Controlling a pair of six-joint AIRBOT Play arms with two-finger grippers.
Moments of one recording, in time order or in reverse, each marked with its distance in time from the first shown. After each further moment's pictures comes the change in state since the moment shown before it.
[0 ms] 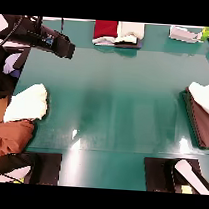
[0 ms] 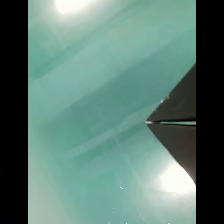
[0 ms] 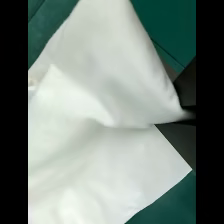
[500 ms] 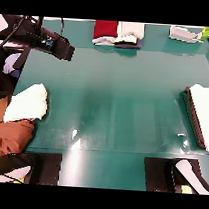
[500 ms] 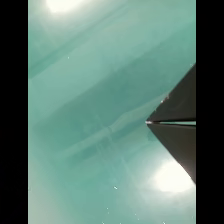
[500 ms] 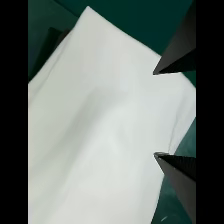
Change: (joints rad) left arm 0.000 0.000 0.000 0.000 -0.025 0.010; right arm -0.094 0.009 -0.163 -0.016 -0.094 -0.062
